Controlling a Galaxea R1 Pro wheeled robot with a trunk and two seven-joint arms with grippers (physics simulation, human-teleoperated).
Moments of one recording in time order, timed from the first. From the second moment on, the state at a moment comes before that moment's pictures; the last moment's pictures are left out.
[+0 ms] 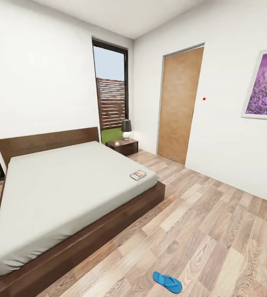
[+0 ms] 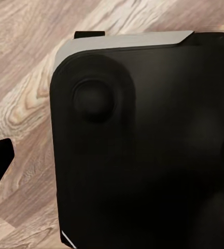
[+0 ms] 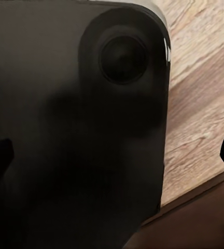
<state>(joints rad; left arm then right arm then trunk) 0.00 -0.01 0.00 -0.08 0.00 0.01 0.00 -0.01 0.00 -0.01 0.00 -0.01 0.01 0.00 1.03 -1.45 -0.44</state>
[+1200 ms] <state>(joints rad) 0.00 -0.01 0.00 -0.30 0.00 -0.12 0.00 -0.01 0.00 -0.02 -0.09 0.00 -0.04 0.00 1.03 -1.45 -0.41</state>
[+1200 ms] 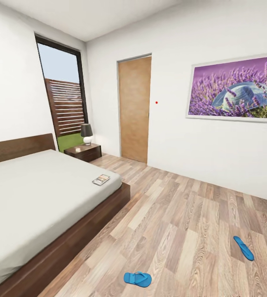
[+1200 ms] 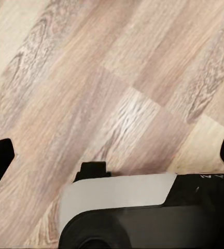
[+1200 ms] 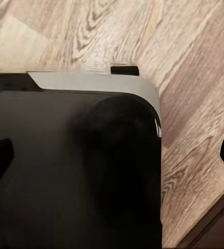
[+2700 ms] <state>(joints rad) 0.00 -0.05 0.00 -0.50 0.00 -0.20 0.00 -0.01 0.00 -0.03 -0.30 -0.01 -0.10 0.00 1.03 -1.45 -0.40</state>
